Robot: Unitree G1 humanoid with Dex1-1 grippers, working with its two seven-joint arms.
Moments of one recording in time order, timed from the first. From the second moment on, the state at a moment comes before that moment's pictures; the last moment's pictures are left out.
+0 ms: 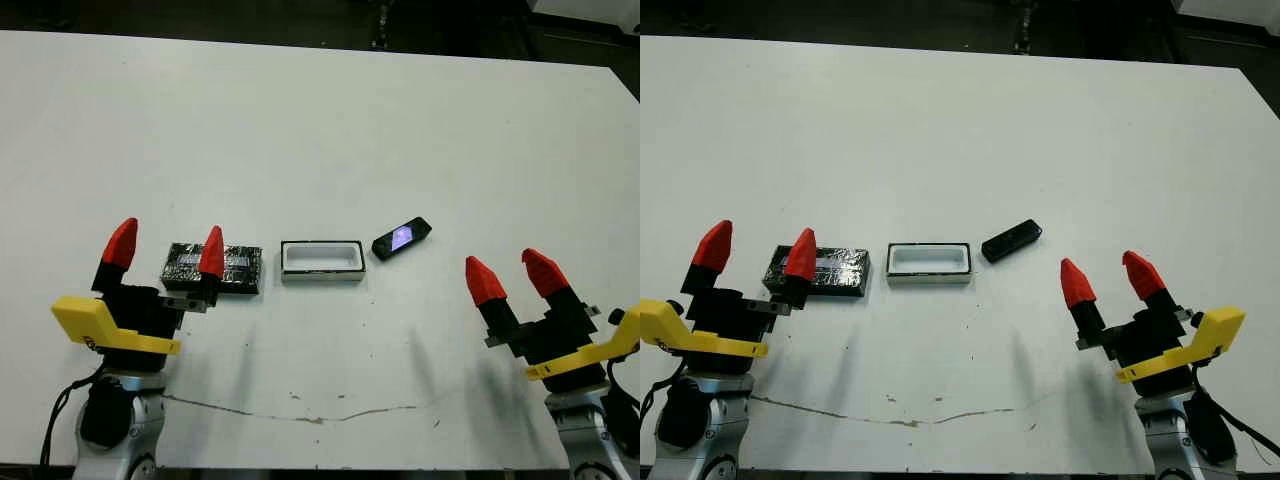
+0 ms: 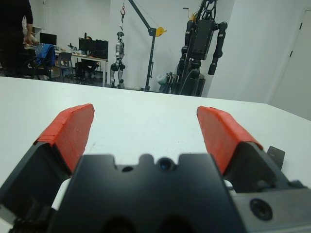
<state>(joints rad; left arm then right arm) 0.27 0.12 0.04 -0.46 -0.26 -0.14 -0.17 0.28 -0.24 -0.21 -0.39 0.60 0.09 0.44</state>
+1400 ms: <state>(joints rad) 0.29 0.09 0.00 -0.49 -0.24 -0.09 -0.11 -1.01 -0.76 0.31 0.74 0.04 0.04 1.54</state>
